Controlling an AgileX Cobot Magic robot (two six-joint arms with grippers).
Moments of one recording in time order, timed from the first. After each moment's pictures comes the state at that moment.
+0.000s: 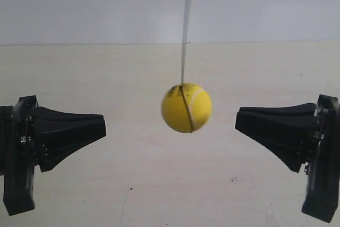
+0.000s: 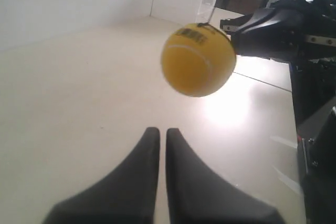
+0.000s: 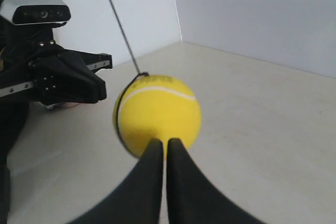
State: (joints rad) left arm -0.11 1.32 -0.27 1.20 -1.19 -0.72; right arm 0.10 1.07 -0.21 -1.19 -1.14 0.90
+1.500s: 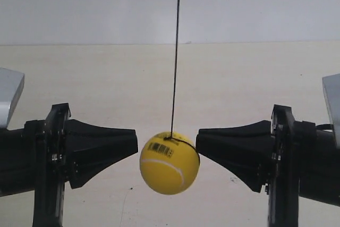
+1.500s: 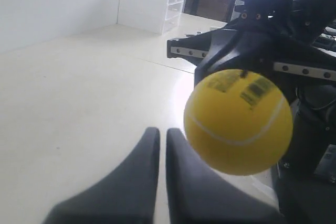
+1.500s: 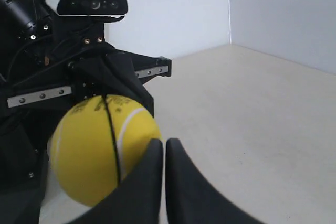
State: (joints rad) left arm -0.34 1.41 -0.27 1.01 -1.21 -0.57; right arm 0.37 1.26 -0.21 -0.99 -1.19 0.64
